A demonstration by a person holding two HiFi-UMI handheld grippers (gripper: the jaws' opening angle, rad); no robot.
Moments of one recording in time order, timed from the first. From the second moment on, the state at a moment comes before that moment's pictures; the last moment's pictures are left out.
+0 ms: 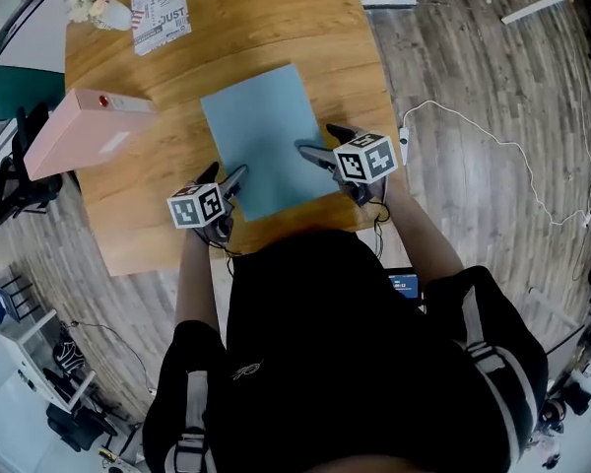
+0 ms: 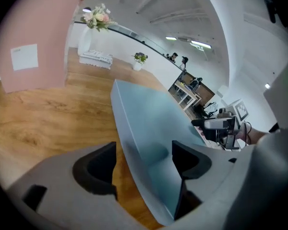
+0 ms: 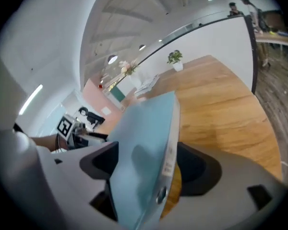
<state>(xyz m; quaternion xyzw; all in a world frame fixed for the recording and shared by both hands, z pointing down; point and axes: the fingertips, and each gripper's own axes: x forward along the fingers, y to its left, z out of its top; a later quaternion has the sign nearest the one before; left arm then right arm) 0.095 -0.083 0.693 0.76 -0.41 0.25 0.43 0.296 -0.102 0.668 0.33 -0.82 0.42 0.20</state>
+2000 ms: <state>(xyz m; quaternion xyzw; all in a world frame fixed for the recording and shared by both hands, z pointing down) -0.178 0.011 0.639 0.65 -0.65 0.08 0.39 -0.038 -0.066 0.637 0.18 -0.91 0.21 0.31</state>
